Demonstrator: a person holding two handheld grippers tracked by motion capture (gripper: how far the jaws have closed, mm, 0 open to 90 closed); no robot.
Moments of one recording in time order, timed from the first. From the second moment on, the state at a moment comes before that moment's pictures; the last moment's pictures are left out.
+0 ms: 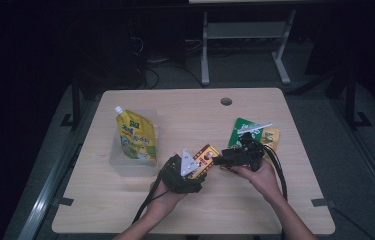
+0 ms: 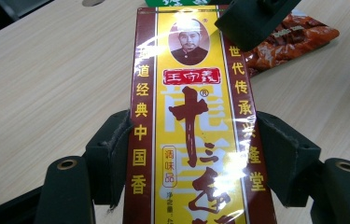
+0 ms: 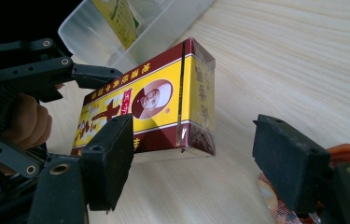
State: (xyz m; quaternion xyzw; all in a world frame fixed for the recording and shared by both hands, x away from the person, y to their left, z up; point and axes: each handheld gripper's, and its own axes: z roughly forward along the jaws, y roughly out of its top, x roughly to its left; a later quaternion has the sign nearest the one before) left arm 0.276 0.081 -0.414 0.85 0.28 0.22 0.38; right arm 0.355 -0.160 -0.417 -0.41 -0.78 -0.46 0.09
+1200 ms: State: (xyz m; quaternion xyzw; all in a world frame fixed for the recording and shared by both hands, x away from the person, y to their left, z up) left arm 0.275 0.079 -0.418 0.84 0.30 0.22 0.40; right arm 0.357 -0.151 -0.404 -0.40 -0.74 -0.51 0.15
